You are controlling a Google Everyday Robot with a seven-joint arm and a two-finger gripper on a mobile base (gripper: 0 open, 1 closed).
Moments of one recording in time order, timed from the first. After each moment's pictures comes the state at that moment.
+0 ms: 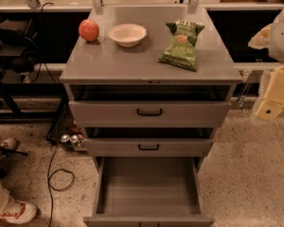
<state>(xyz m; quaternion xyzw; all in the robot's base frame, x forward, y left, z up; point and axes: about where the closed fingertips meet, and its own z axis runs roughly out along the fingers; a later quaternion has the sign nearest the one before) 0.438 -0.215 0.982 -0.60 0.78 -0.04 0.17</state>
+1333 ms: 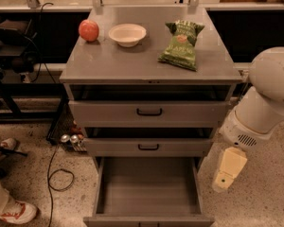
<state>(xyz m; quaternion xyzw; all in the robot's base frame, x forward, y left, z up) 0.401 -0.199 0.765 -0.55 0.83 0.09 0.05</state>
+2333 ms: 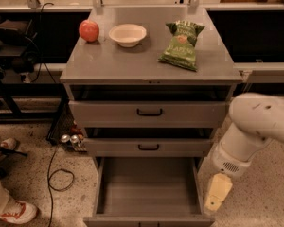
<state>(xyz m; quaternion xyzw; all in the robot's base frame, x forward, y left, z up) 0.381 -0.198 0.658 -0.53 0.84 0.15 -0.02</state>
